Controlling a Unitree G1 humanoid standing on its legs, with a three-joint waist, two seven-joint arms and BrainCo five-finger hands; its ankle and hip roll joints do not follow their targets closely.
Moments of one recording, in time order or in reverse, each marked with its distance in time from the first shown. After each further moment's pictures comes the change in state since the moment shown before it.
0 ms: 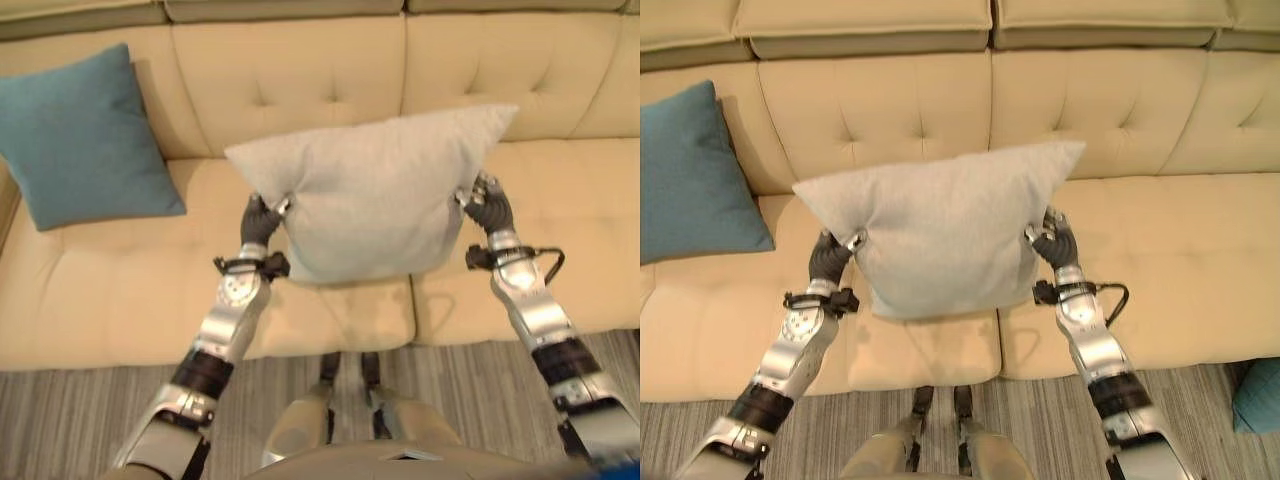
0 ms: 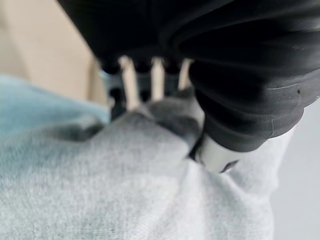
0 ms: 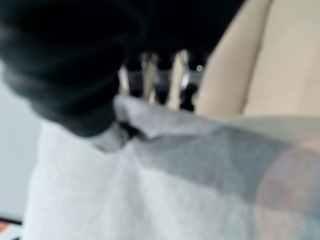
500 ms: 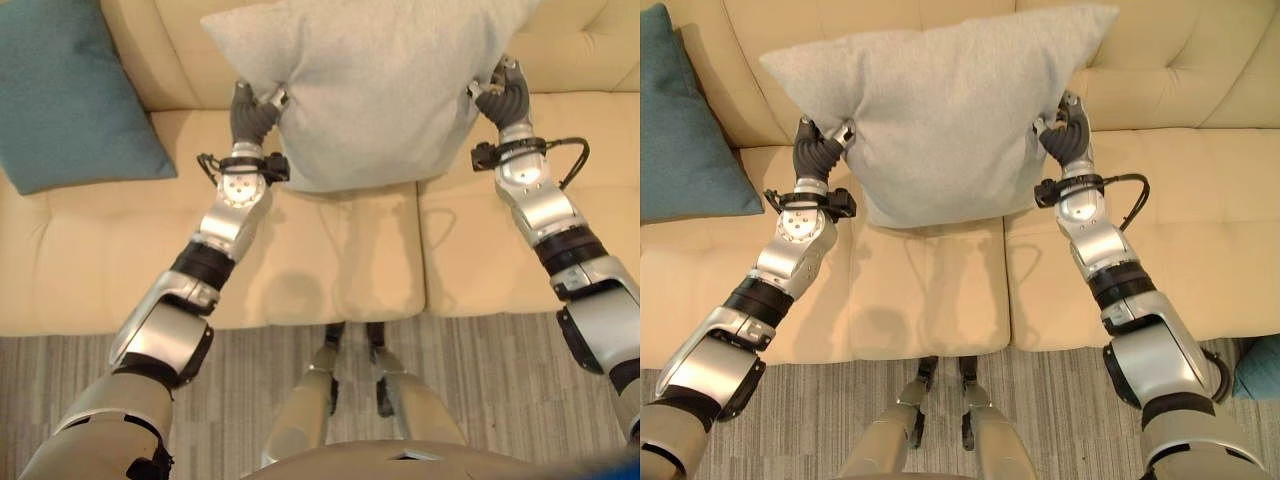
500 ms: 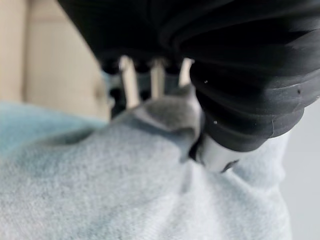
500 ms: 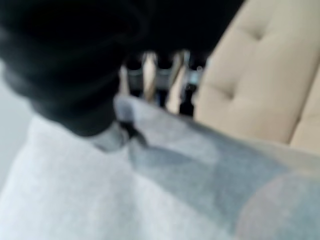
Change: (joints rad) left arm -0.537 0.106 -0.161 0.398 -0.080 -0.078 0.111; right arm -0.567 -0.071 0.222 0.379 0.067 0.012 -0.125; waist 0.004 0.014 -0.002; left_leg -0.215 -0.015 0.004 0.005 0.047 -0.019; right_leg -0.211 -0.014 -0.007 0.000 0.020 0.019
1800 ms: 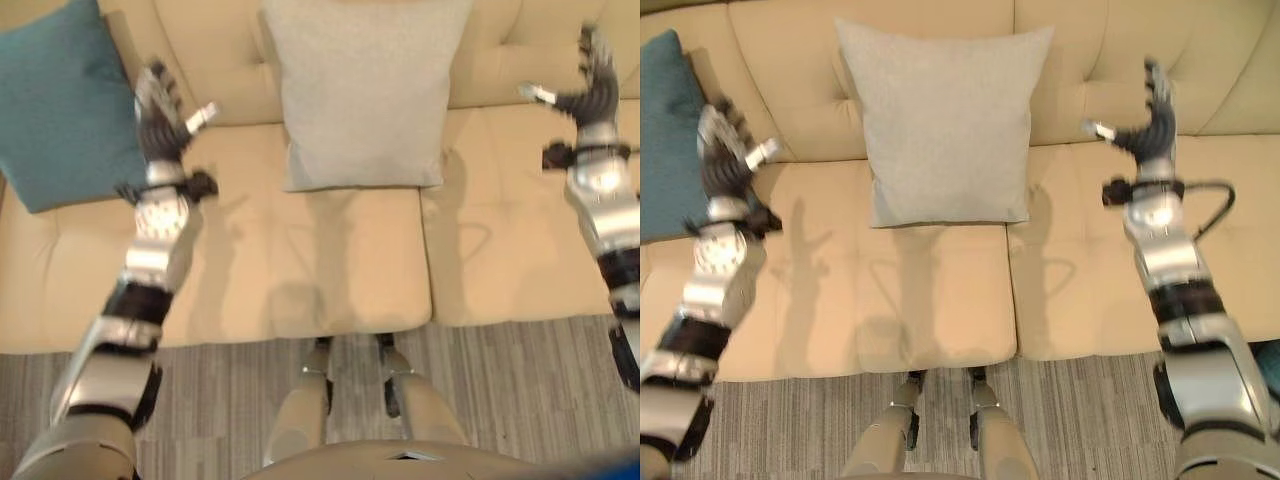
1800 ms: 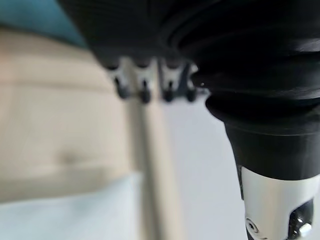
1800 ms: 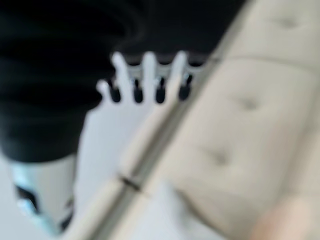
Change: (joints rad) left arm 0.493 0.163 0.255 -0.272 0.004 -0.037 -0.071; right arm 0.392 -0.201 -0.259 -0.173 -0.003 -0.006 0.046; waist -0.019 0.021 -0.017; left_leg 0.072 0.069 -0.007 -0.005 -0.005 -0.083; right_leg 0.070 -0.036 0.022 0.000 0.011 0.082
